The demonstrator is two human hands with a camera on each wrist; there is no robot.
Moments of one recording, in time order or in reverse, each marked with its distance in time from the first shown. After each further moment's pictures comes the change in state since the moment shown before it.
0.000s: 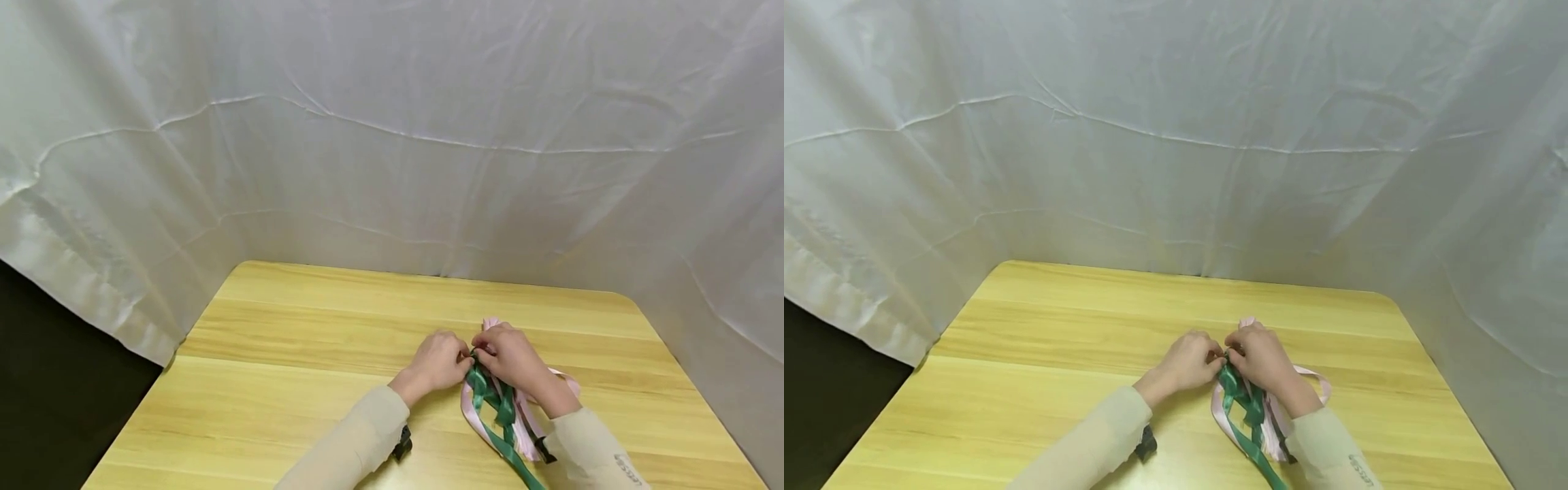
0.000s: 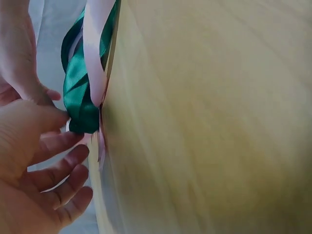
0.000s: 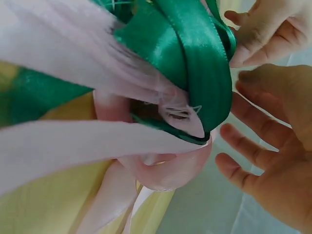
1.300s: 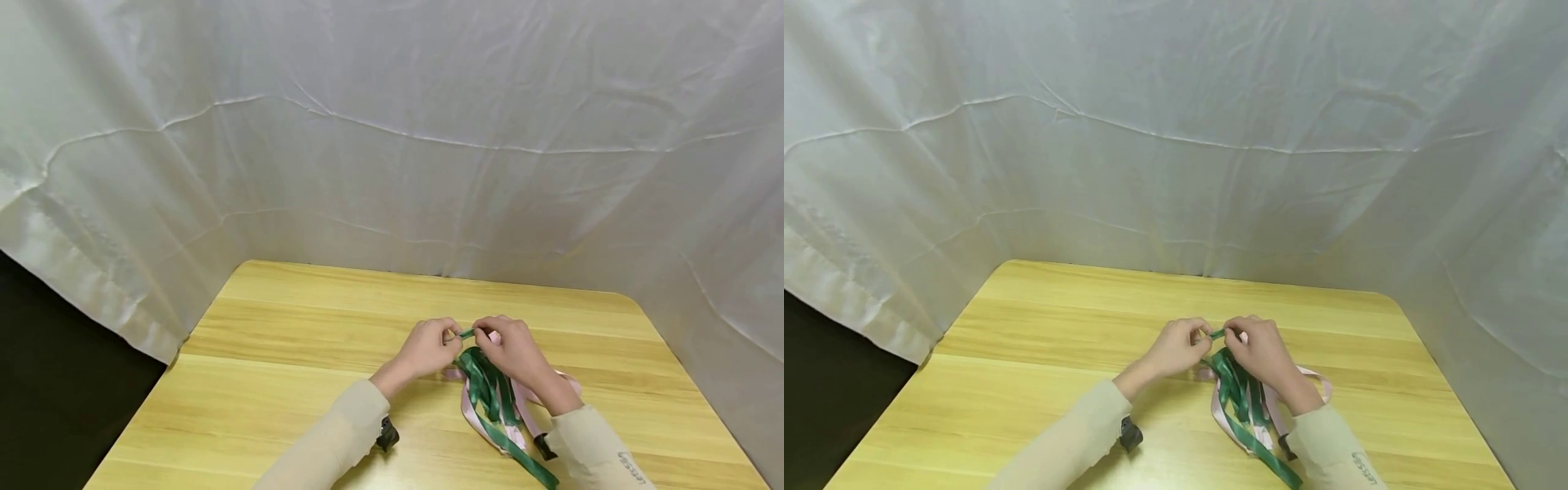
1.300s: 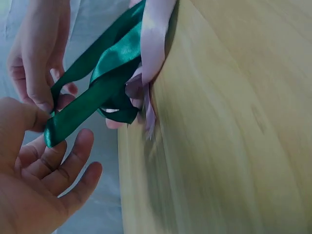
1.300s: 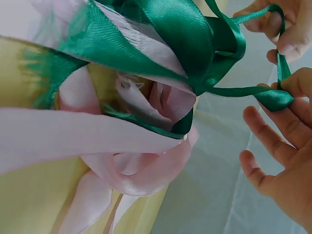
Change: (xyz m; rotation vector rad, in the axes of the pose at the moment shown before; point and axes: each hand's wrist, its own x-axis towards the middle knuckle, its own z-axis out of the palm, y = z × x) left_hand -0.012 -0.009 -0.040 -0.503 0.030 -0.106; right_hand 0.006 -0.008 -0.005 0.190 0.140 0.050
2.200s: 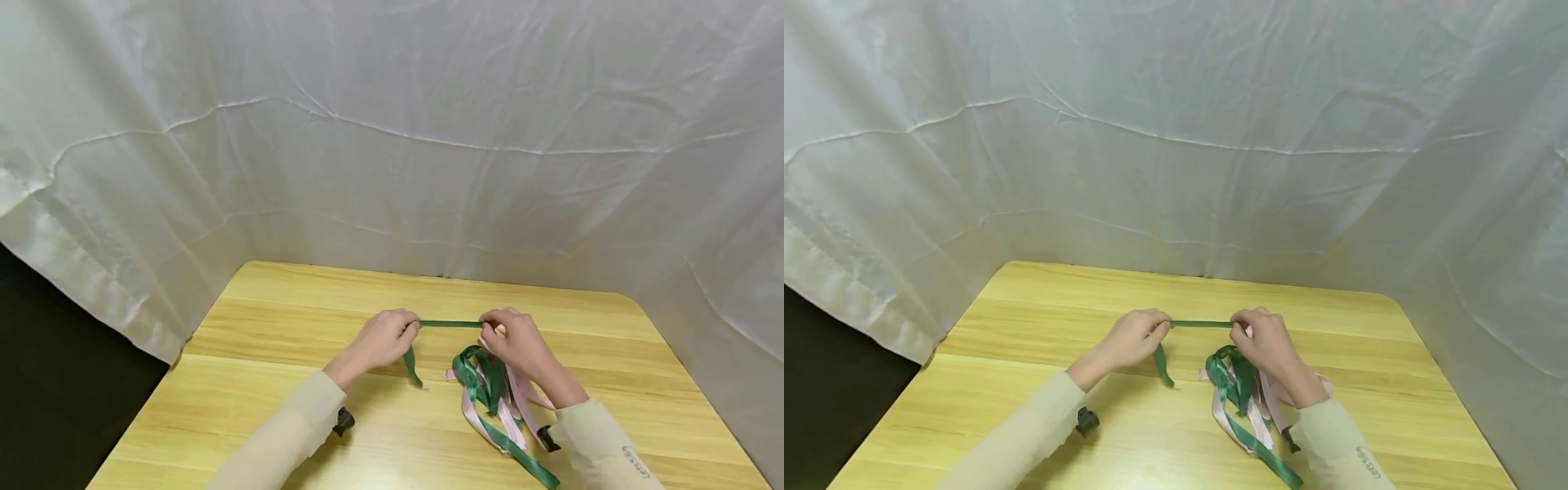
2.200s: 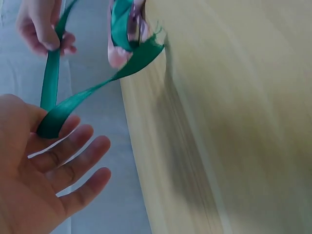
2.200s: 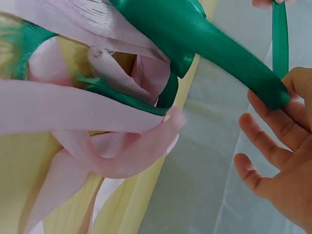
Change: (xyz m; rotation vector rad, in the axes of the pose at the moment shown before) left_hand -0.022 -0.027 -0.068 0.349 0.015 0.125; right_hand 0.011 0.000 -0.012 -0.043 0.000 0.048
